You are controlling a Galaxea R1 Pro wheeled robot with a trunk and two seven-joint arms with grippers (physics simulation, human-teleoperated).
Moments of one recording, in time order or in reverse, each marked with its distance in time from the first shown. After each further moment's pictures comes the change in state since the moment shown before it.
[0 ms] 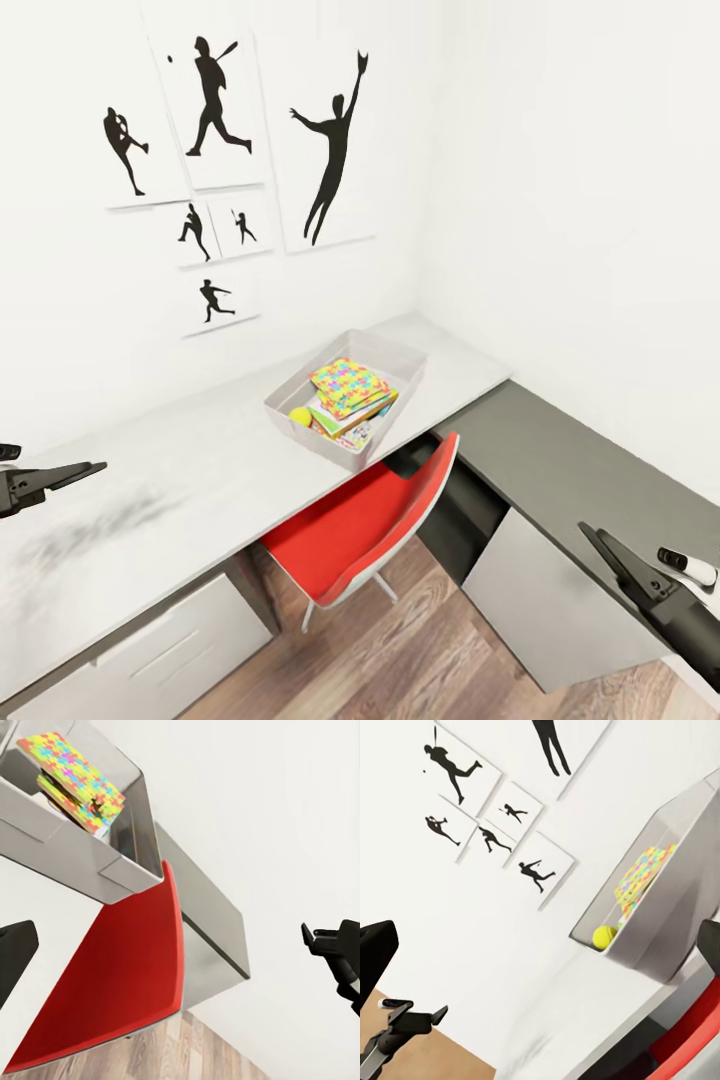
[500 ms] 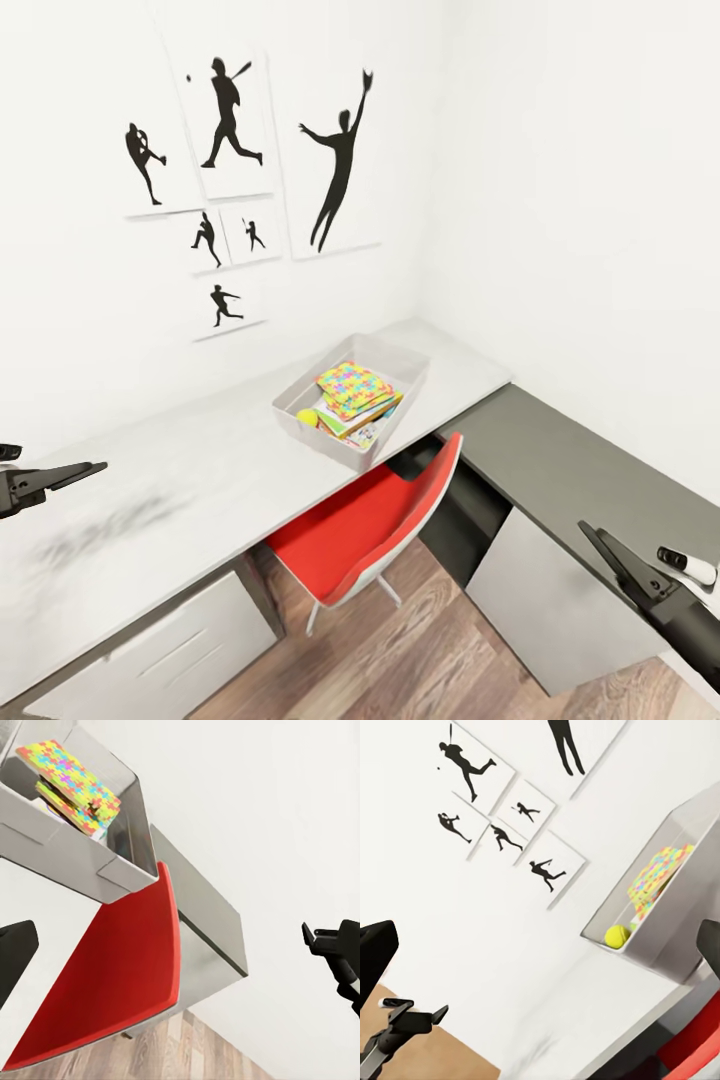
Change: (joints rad) left arm 0.000 -0.001 0.001 0.000 0.000 0.000 0.000; right arm 0.000 0.001 0.001 -0.005 0.001 -0.004 0.000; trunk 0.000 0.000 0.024
